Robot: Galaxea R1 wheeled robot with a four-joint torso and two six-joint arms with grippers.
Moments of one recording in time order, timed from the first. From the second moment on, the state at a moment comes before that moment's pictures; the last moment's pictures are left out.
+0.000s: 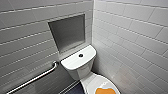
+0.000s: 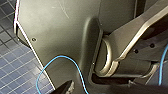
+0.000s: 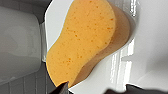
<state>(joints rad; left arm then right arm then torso) 1.56 2.97 -2.55 -0.01 -0.10 -0.05 -0.93 2.56 -1.93 0.36 0.26 0.45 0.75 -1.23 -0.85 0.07</state>
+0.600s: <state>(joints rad) 1.57 2.97 -2.55 -0.01 -0.10 -0.05 -0.86 2.57 -1.93 0.36 0.25 0.47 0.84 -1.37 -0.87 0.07</state>
